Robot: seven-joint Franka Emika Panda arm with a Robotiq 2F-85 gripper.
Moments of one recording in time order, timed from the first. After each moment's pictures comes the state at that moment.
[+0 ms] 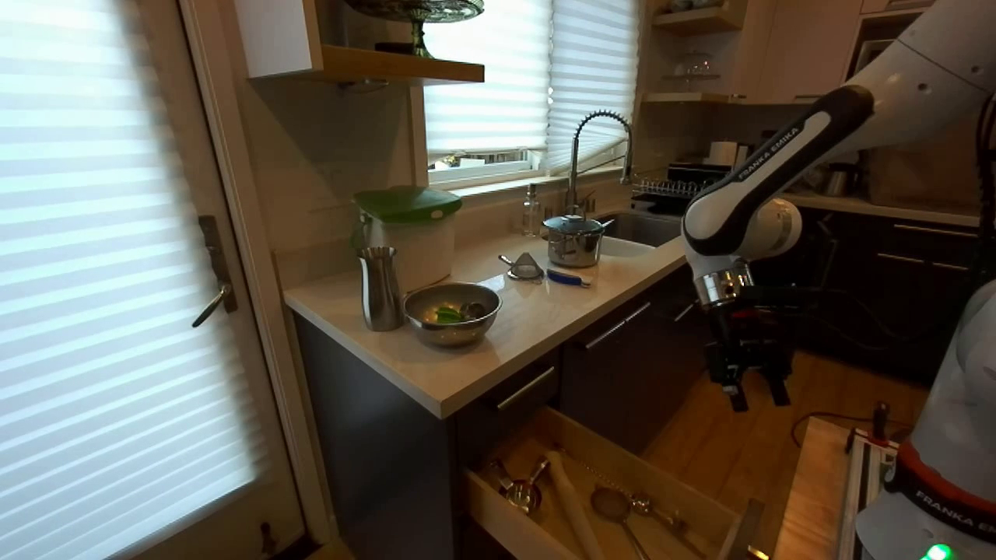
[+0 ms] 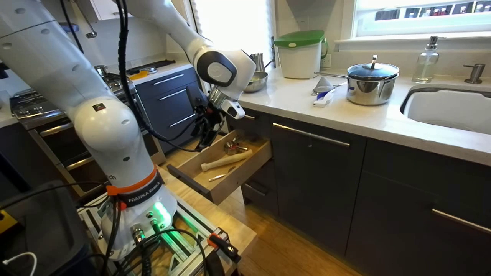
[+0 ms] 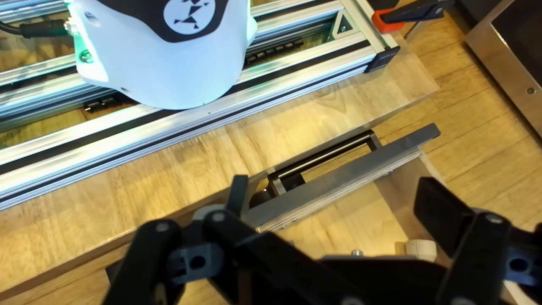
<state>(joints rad) -0.12 -0.24 -0.13 -2.76 0.25 1.85 0.02</state>
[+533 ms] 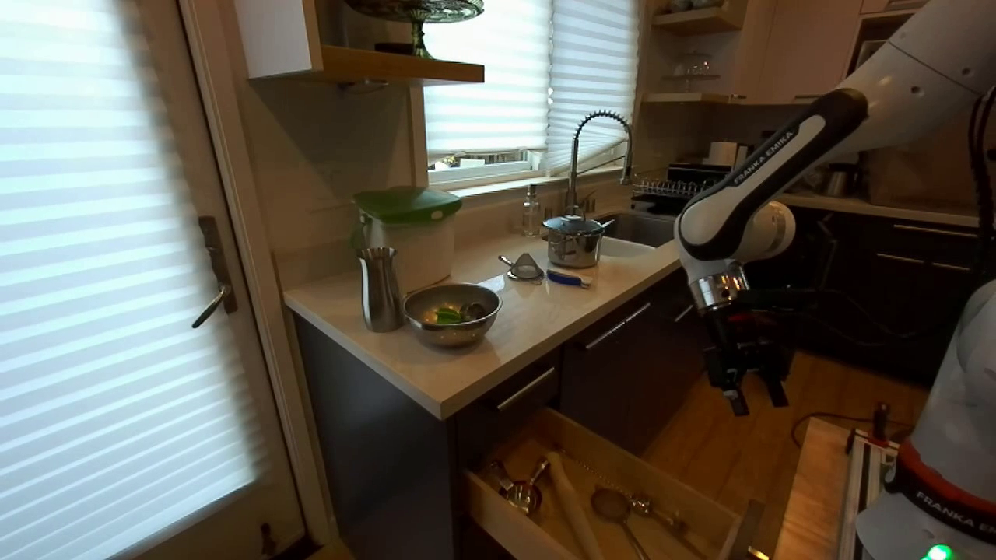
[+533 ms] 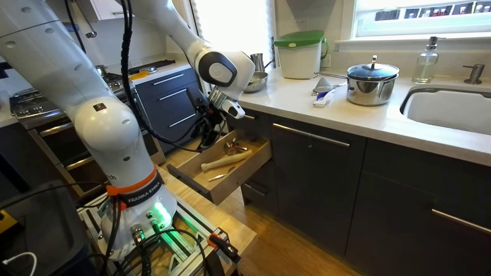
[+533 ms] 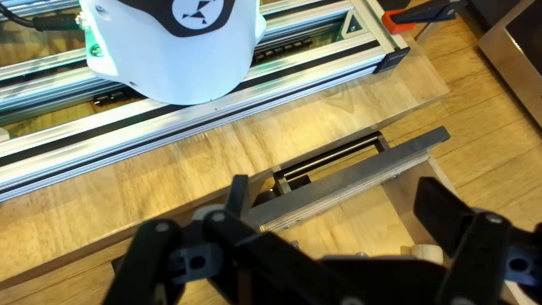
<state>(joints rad) -0.11 -0.22 -0.11 -2.75 0.22 1.85 0.01</state>
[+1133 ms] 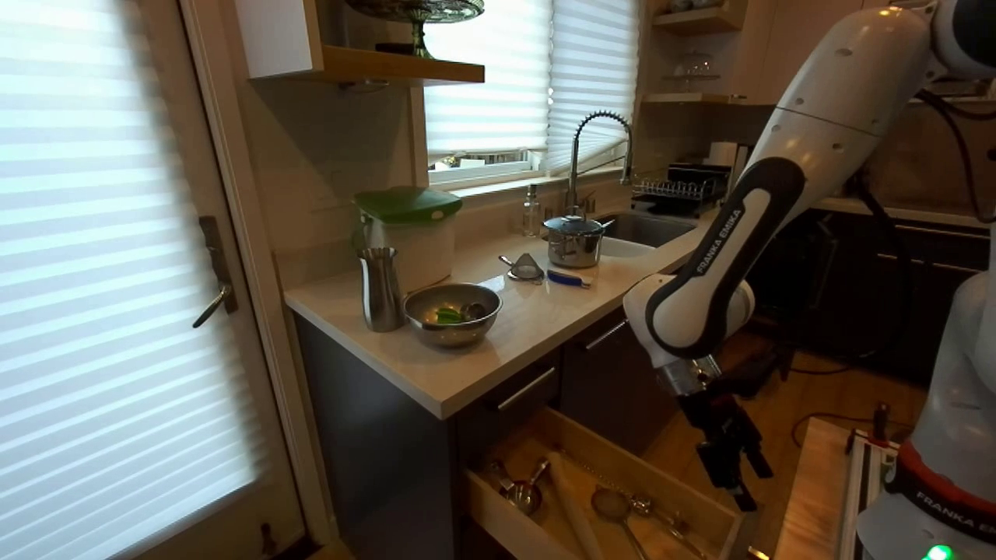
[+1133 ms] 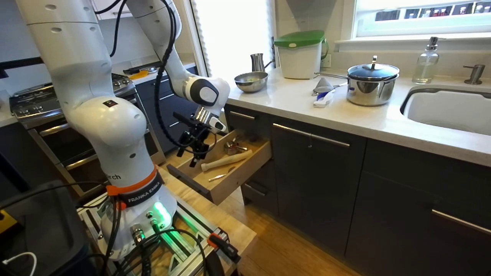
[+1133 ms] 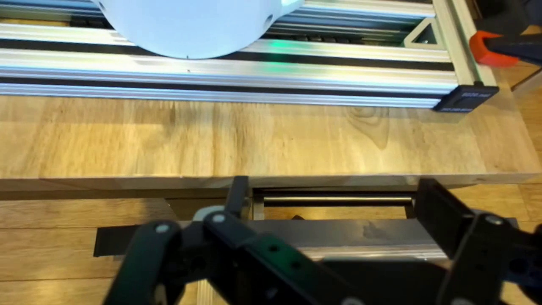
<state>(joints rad) 0.09 0.08 0.09 -2.74 0.25 2.10 -0.05</state>
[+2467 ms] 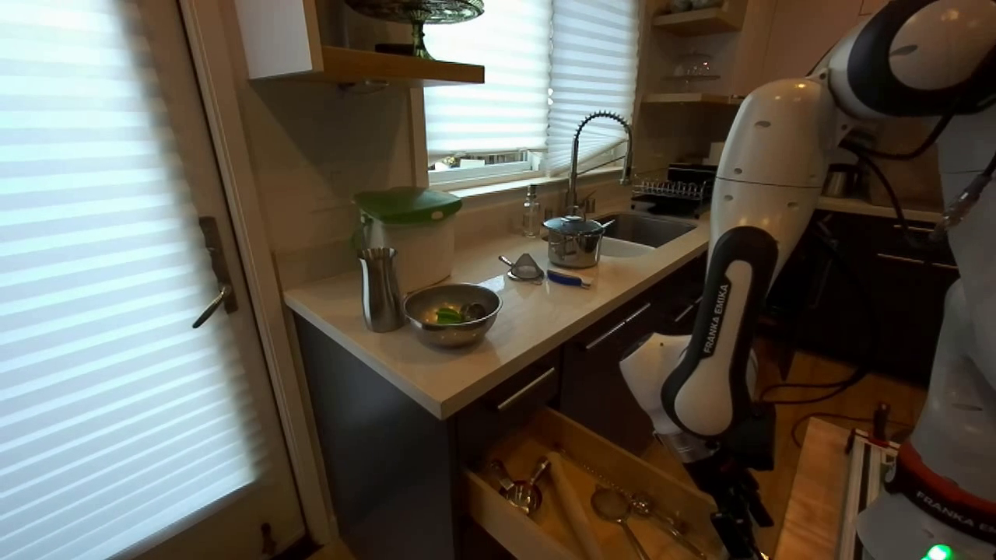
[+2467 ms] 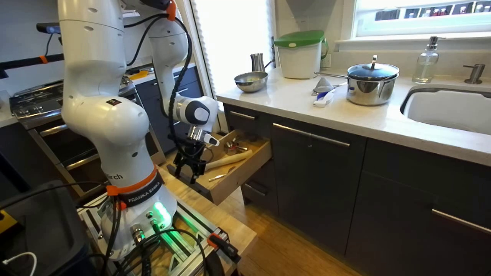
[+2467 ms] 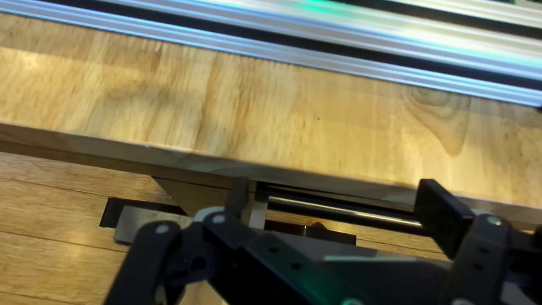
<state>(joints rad) 0.16 0.34 0.16 -2.75 0.16 2.39 -0.02</state>
